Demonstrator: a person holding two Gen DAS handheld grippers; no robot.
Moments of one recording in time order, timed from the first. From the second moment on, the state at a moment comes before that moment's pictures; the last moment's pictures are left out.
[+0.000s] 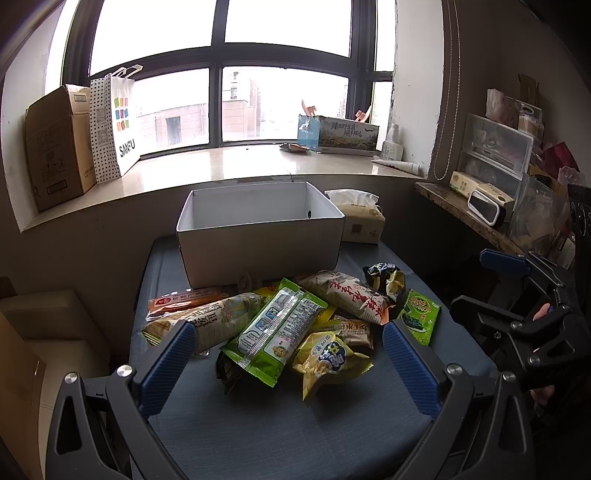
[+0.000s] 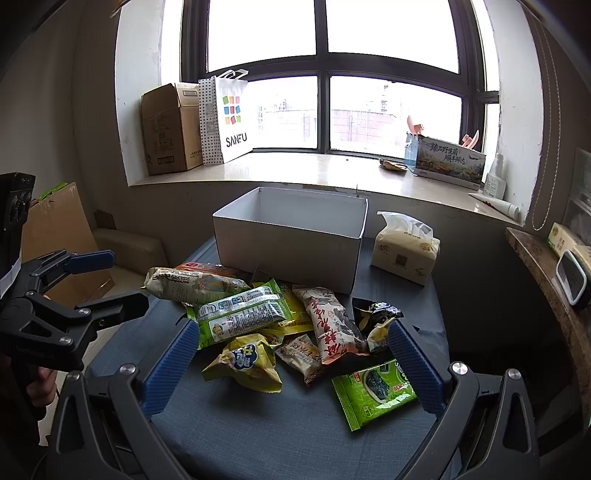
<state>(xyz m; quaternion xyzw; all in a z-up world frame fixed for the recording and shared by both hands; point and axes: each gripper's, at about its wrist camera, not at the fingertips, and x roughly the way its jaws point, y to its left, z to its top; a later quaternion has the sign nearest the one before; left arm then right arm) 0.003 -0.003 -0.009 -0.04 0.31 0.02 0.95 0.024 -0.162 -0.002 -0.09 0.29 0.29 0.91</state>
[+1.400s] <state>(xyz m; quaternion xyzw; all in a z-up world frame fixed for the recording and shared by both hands) 0.104 0.102 -0.107 0.04 0.48 -0.05 0.87 0.071 -0.162 -0.049 -0.08 0.36 0.26 0.89</state>
